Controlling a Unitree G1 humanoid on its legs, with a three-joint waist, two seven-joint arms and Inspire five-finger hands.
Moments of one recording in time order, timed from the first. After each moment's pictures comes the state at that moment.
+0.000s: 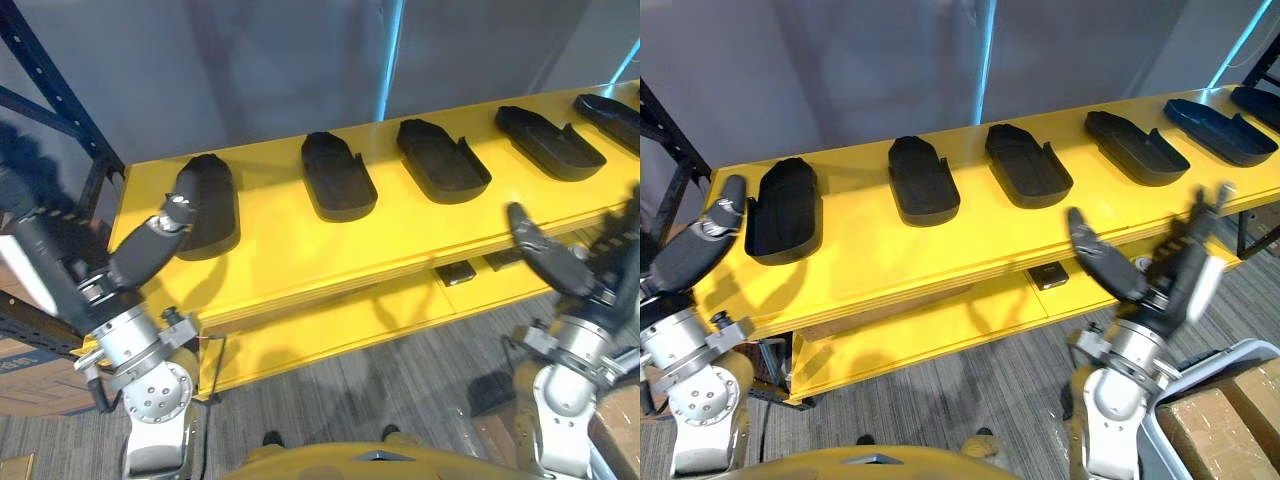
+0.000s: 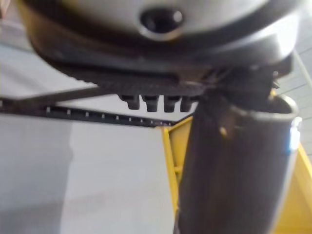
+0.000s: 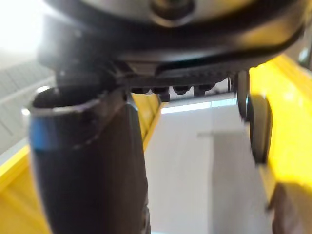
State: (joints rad) left arm 0.36 0.10 0.20 -0.51 0.15 -0.45 0.66; right arm 0.30 -0.08 -0.40 -0.28 0.13 -0.36 -0.48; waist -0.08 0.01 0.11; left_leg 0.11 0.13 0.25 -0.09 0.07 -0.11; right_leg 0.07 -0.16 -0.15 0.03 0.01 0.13
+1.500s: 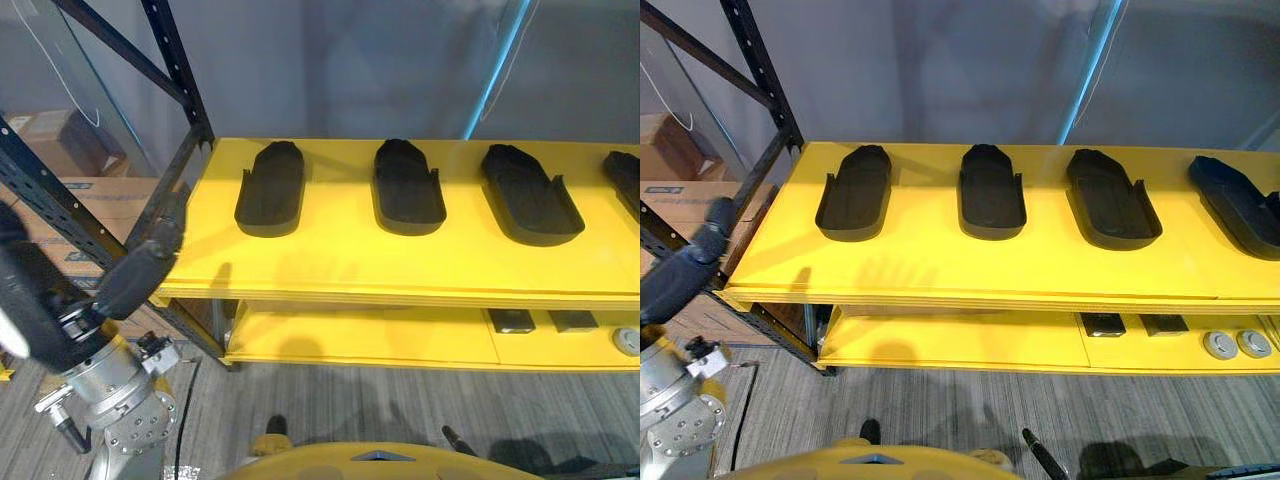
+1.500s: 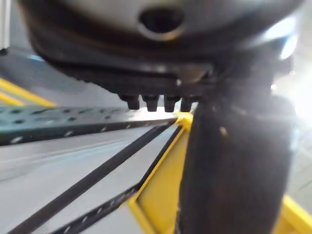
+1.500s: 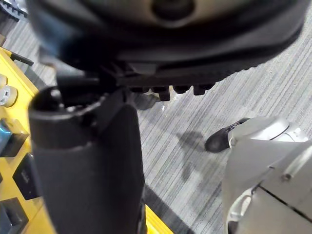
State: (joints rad) left arm 0.36 0.18 0.26 -0.55 0.51 -0.59 0.93; right arm 0.18 -0.08 -0.52 1.14 0.44 -0.01 -0.11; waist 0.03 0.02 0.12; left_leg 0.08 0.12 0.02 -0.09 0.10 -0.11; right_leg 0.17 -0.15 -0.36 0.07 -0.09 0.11
